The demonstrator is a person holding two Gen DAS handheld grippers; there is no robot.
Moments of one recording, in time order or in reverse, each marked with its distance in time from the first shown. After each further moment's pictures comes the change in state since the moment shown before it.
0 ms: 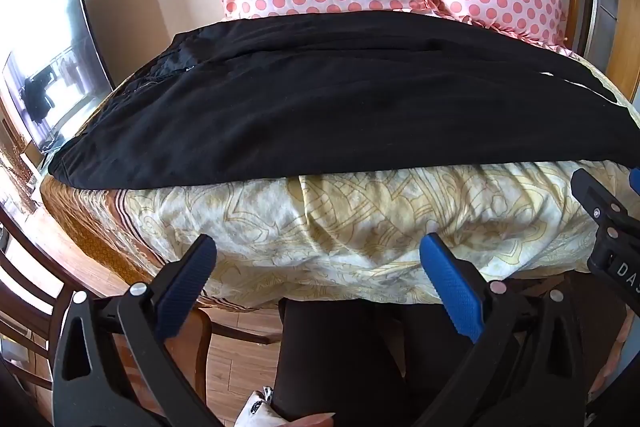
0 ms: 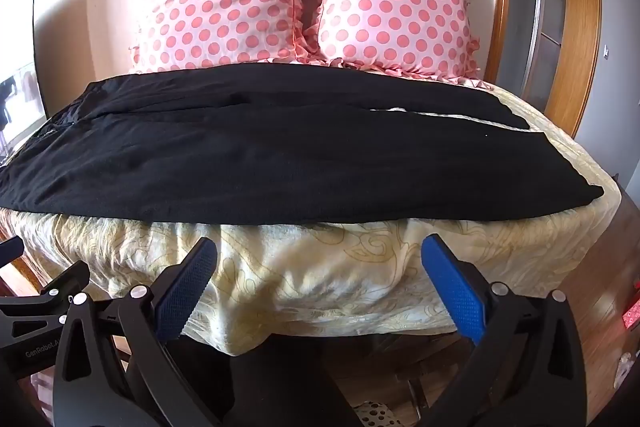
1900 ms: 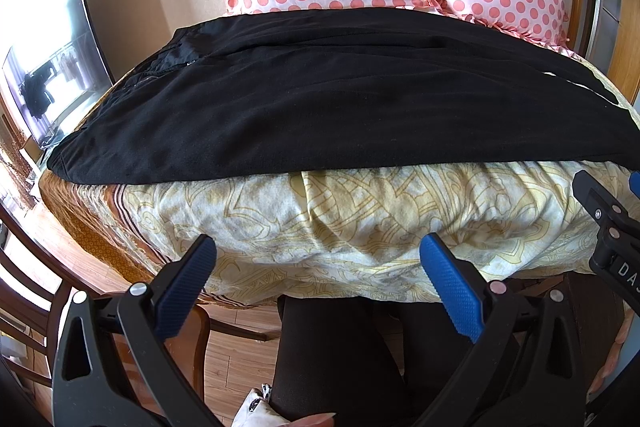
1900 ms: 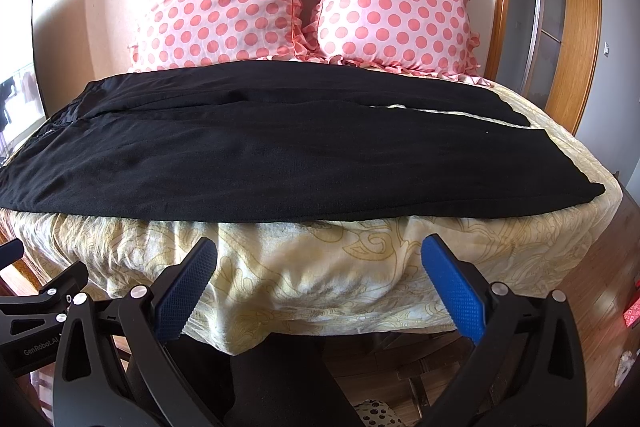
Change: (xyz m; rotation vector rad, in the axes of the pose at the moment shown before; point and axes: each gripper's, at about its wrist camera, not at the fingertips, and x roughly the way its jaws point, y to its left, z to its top) left arm 0.004 0.001 -0.001 -0.004 0.009 -0.005; right arm 0.003 -0.001 -0.002 0.003 0.007 0.003
